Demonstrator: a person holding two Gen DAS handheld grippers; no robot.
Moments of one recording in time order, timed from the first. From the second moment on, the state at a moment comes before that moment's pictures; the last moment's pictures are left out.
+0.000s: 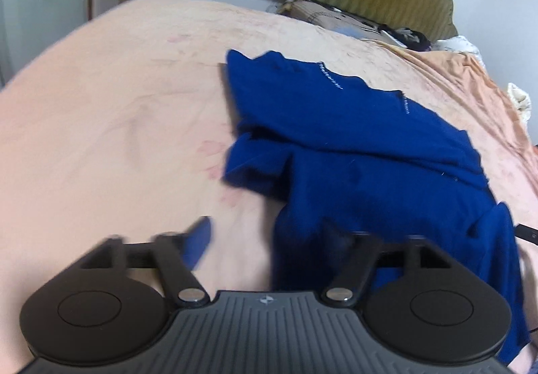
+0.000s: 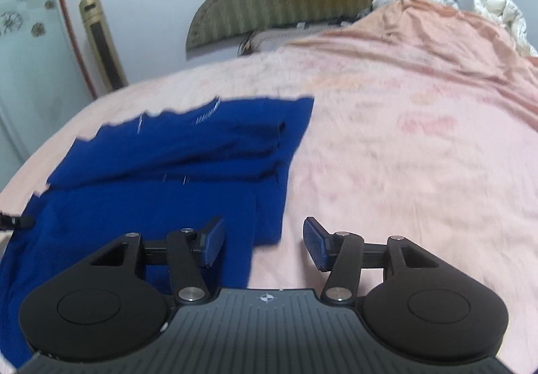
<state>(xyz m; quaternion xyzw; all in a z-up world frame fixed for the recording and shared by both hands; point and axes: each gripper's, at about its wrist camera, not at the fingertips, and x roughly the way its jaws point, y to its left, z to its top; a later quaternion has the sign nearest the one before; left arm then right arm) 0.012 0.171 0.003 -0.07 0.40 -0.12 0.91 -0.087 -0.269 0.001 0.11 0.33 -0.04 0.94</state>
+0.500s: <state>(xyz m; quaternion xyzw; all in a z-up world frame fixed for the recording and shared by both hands) -0.048 0.141 0.004 0.04 0.39 -0.02 0.92 -0.131 -0.224 -0.008 0.11 0.36 0.02 0.93</state>
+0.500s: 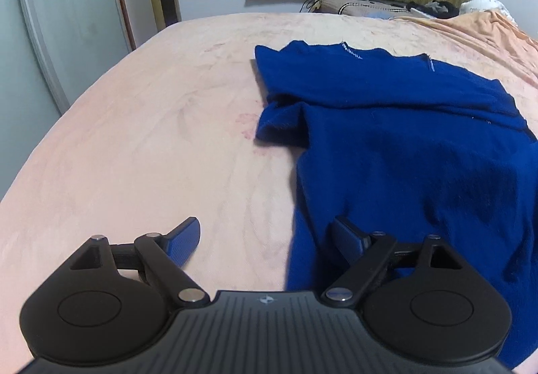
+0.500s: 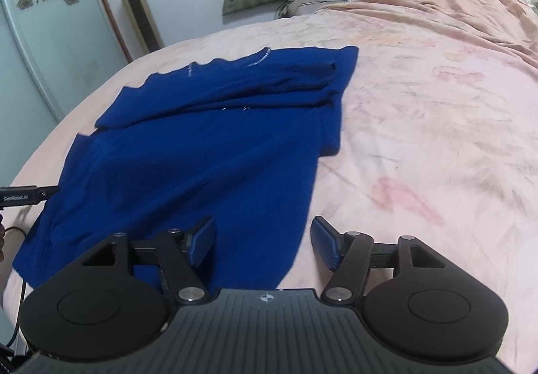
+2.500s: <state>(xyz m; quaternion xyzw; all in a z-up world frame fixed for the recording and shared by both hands) -0.149 0.136 0.074 -0.02 0.35 -0.22 0.91 -0.212 -0.215 0.044 0.19 0.26 0.12 0.94</state>
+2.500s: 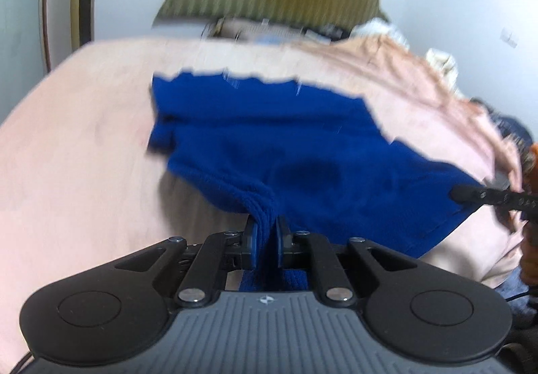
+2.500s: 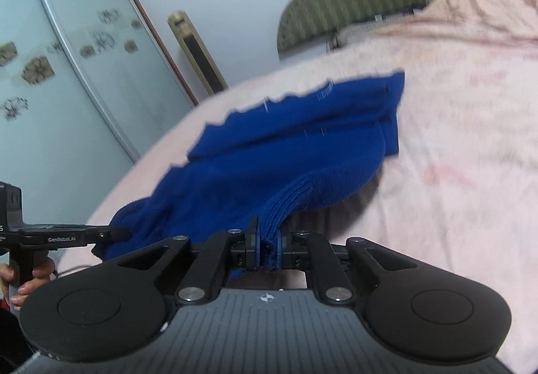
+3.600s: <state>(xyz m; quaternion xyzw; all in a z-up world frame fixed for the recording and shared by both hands) -0.090 0.127 0.136 -0.04 0.23 -0.14 0.96 -0.159 -0.237 0.094 0.24 0.19 0.10 0.95</state>
